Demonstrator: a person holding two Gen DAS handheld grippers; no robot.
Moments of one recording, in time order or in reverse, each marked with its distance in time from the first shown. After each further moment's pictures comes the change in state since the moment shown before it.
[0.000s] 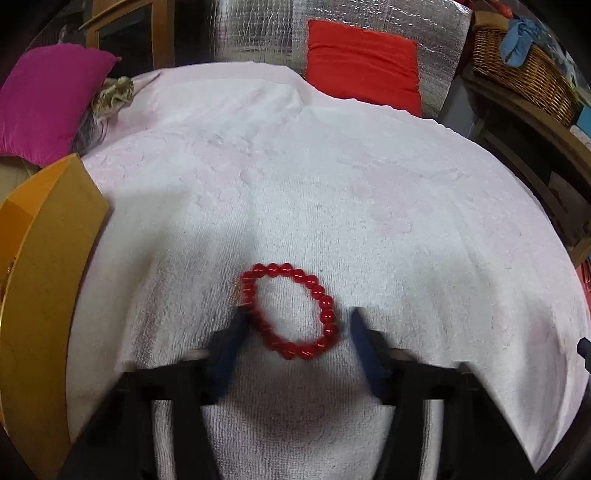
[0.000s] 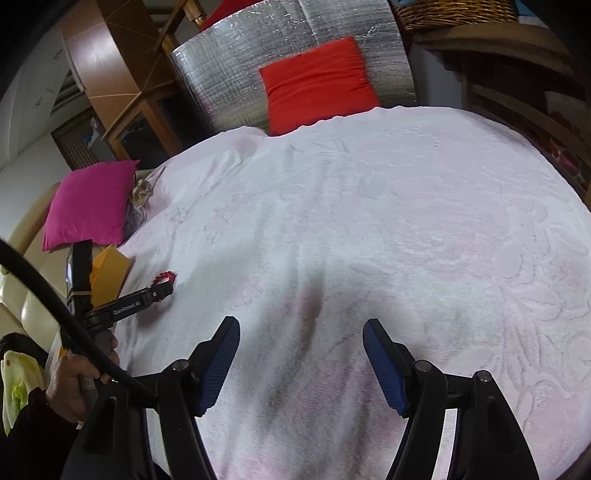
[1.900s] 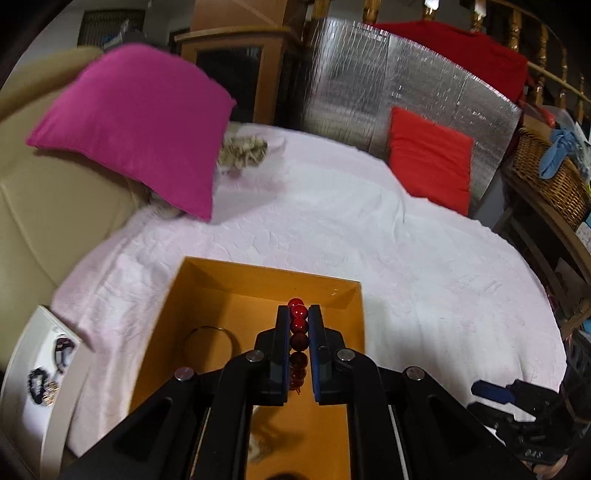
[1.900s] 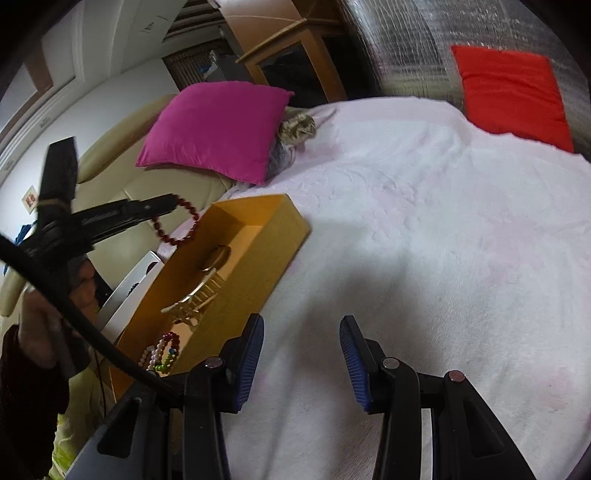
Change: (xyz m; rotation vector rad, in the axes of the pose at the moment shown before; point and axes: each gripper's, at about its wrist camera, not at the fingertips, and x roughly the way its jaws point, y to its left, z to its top) left arm -0.129 0.217 0.053 -0.171 -0.156 0.034; right arm 0.107 0.259 0.010 -0.318 0.135 0.357
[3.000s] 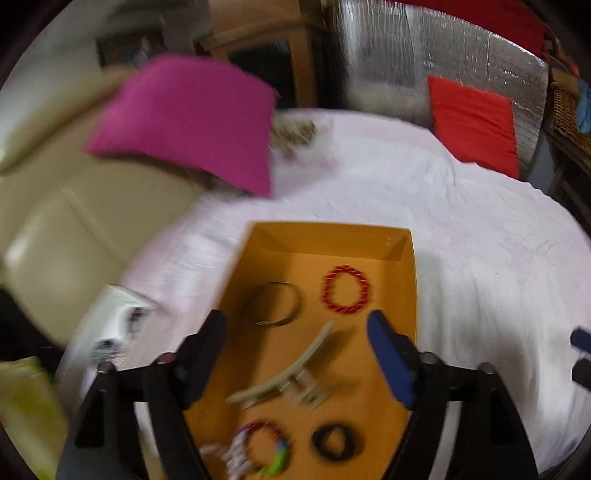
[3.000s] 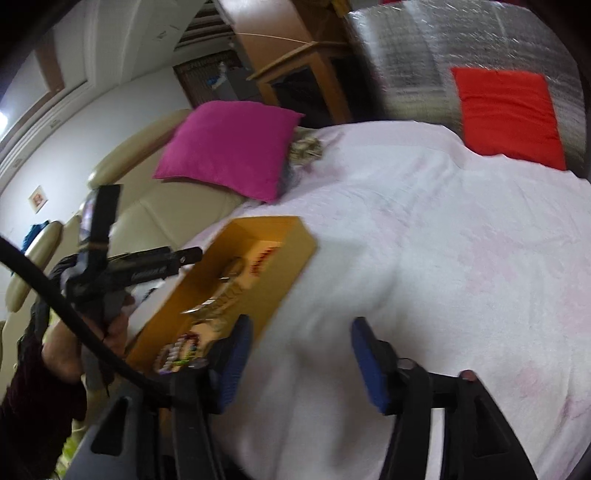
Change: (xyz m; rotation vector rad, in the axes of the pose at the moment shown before) left arm -0.065 -0.023 -0.057 0.090 -0.009 0.343; right arm -0.066 0.027 -0.004 -0.051 -0.071 0.021
